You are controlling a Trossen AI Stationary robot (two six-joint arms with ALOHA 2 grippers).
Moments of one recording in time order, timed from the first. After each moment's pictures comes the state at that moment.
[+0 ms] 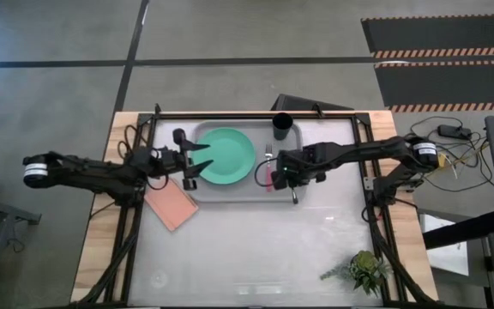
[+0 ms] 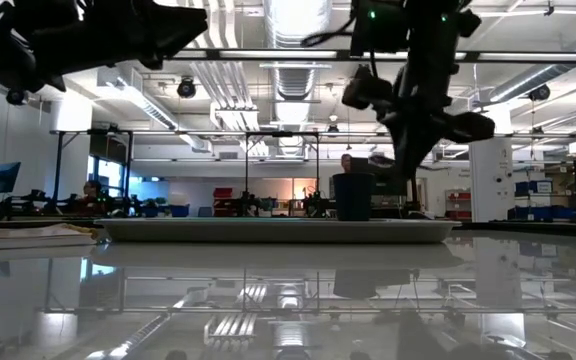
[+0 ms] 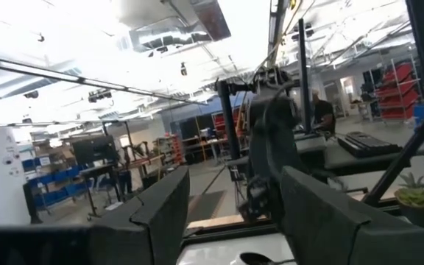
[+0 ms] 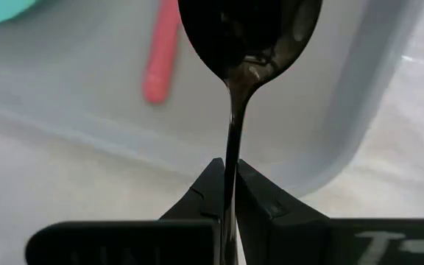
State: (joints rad) left arm 0.20 0.98 0.25 1.10 0.05 0.24; right arm -0.12 1.59 1.13 -0.82 -0.04 1.21
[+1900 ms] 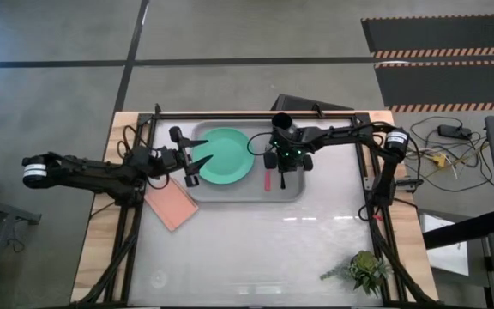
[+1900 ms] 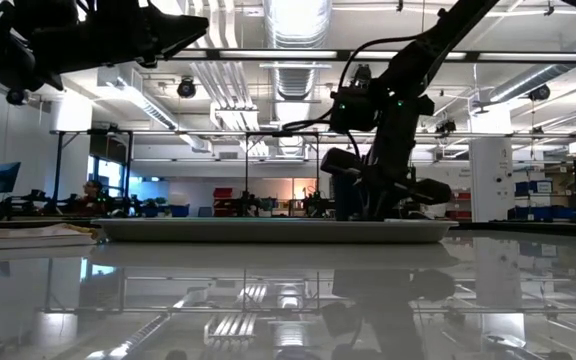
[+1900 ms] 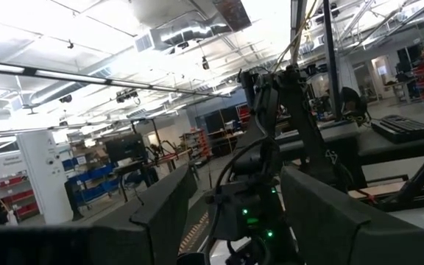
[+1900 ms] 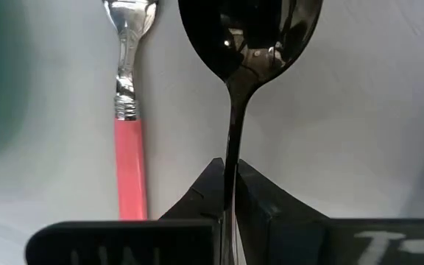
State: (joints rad) left arm 0.20 0.96 0.26 1.08 -0.04 0.33; right arm -0.41 1.85 1.11 -0.55 -0.23 1.10
